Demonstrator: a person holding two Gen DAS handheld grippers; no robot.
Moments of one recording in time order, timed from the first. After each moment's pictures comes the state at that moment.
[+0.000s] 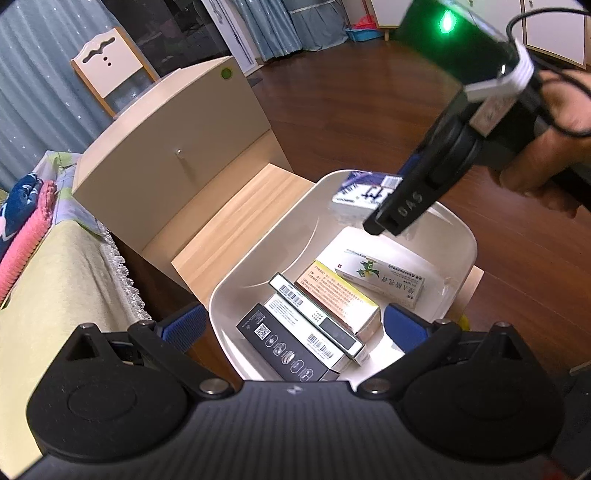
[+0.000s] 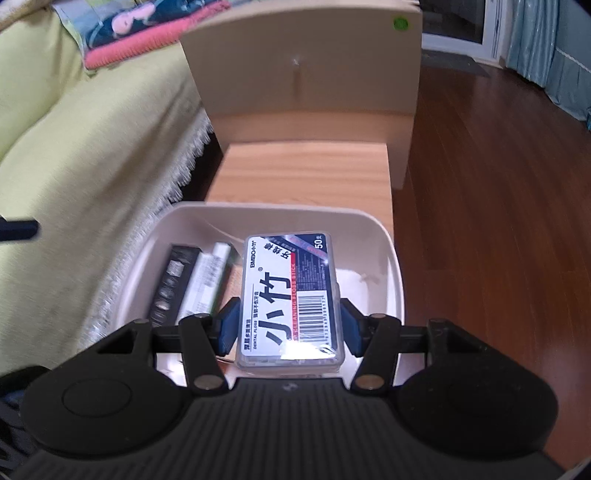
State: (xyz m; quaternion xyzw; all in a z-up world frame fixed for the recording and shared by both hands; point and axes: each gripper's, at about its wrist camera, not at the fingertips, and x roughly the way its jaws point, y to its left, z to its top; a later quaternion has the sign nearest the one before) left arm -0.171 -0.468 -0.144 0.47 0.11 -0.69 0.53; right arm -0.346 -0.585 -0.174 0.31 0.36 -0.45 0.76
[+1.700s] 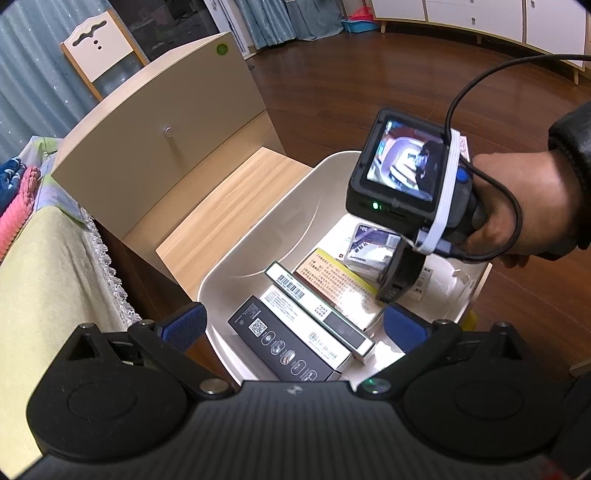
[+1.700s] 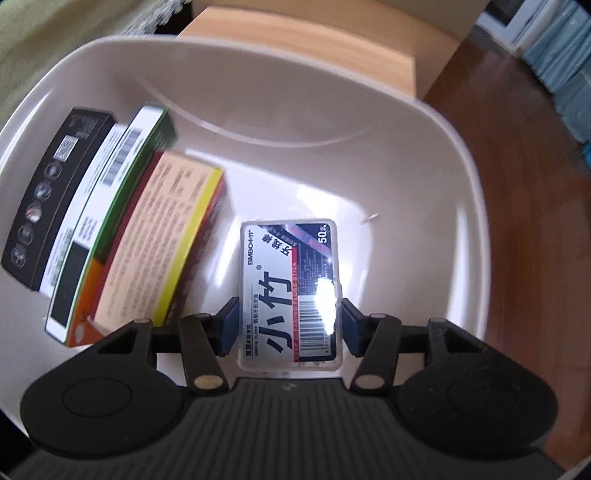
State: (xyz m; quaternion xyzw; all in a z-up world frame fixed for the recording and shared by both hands) left arm -0.153 -0.485 -0.168 0.47 0.13 -0.70 0.52; right arm -0.274 -0.620 -0.293 0.27 0.54 -0.43 0.67
